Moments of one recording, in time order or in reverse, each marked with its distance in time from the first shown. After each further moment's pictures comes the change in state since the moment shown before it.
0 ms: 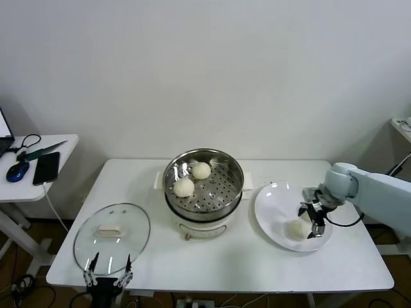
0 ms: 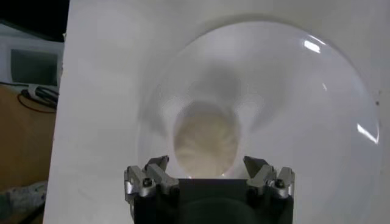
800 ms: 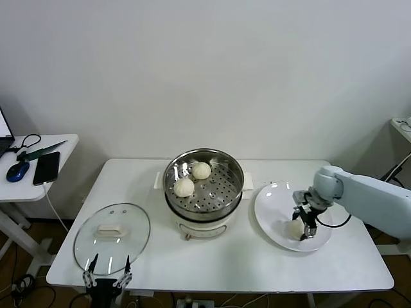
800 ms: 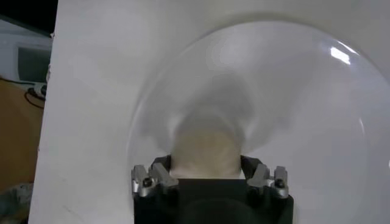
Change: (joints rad) left arm -0.005 -0.001 -0.003 0.014 -0.001 -0.004 -0.004; right arm -0.018 0.070 0.003 -0.071 -0.013 0.026 -0.027
